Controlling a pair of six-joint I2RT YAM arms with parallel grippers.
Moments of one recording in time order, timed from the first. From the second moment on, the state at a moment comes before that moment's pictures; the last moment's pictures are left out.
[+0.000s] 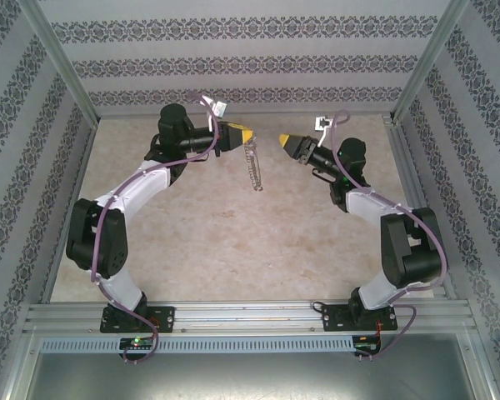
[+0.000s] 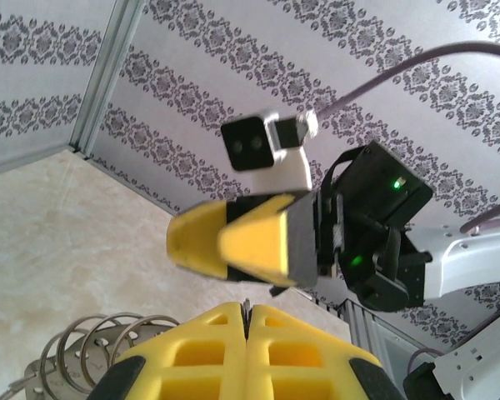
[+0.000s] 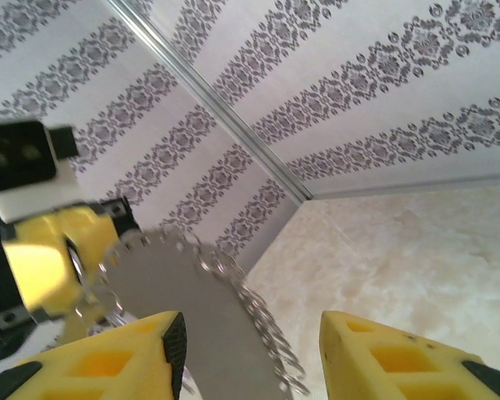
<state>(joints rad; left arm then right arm) -0.31 1.71 1.31 0.41 1.00 -0.49 0.19 1.57 0.84 0.84 -0.77 0.82</state>
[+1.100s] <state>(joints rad) -0.31 1.72 1.28 0.72 1.01 -0.69 0.43 1.45 0.89 0.59 -0.62 0.46</state>
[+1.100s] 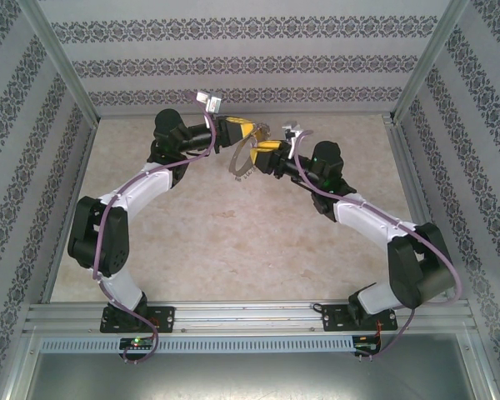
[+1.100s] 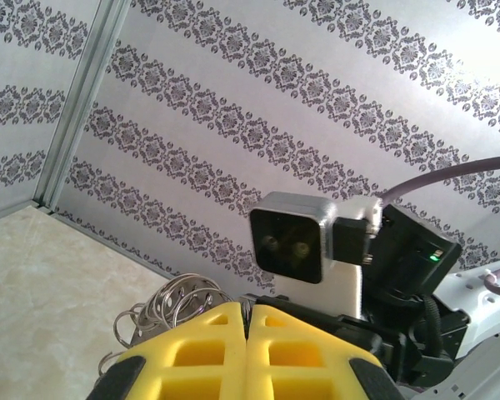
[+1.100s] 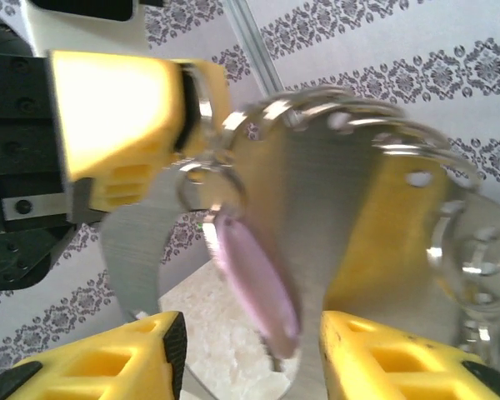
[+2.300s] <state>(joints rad) -0.33 1.72 1.28 0.72 1.00 -0.69 0.48 1.44 0.96 0.46 -0.49 0.32</state>
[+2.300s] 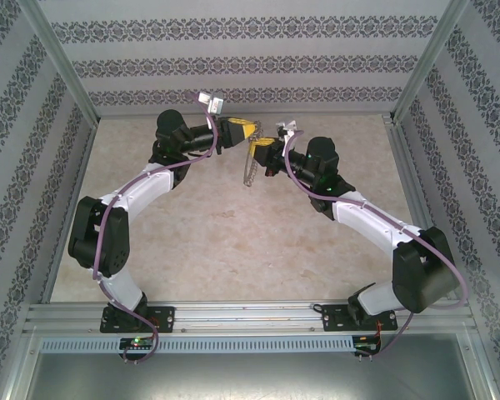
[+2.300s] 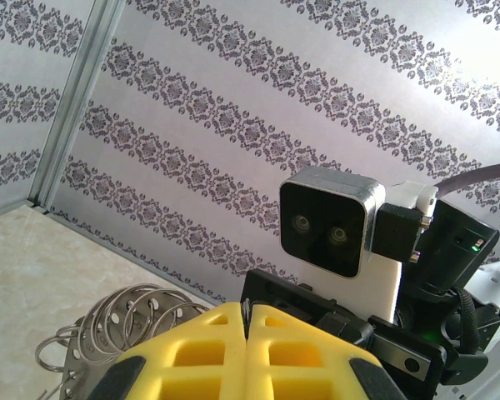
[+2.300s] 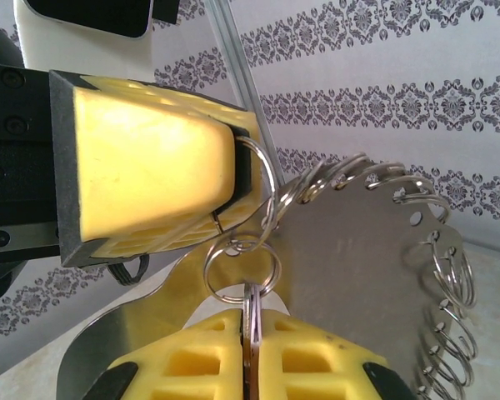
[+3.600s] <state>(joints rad) -0.33 1.70 1.24 0.66 0.94 -0.56 0.43 1.39 1.07 0.12 -0.52 0.20</state>
